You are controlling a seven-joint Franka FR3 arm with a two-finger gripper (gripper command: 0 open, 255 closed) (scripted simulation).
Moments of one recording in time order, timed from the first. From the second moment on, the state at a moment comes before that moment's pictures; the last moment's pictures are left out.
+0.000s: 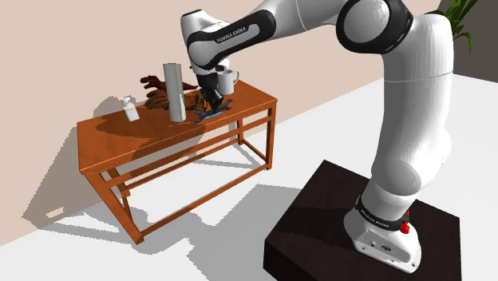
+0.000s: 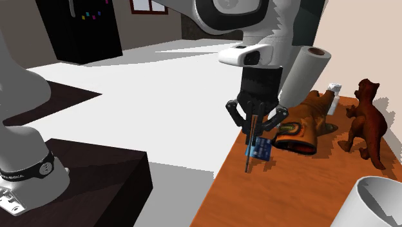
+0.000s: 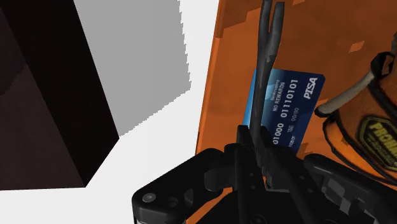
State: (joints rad) arm -0.21 0.37 0.39 -1.59 -0.26 1.90 1.95
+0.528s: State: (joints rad) arm -0.21 0.37 0.39 -1.57 -0.26 1.88 1.94
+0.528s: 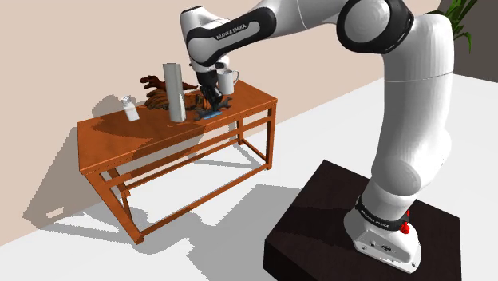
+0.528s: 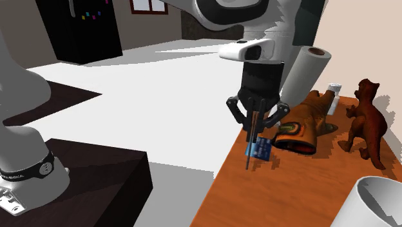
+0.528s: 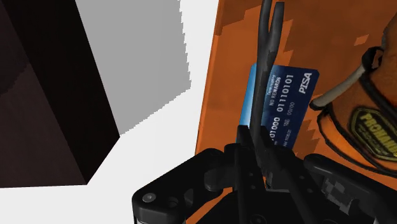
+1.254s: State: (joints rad) arm -0.20 0.36 0.40 -1.45 -0.25 1.74 1.92
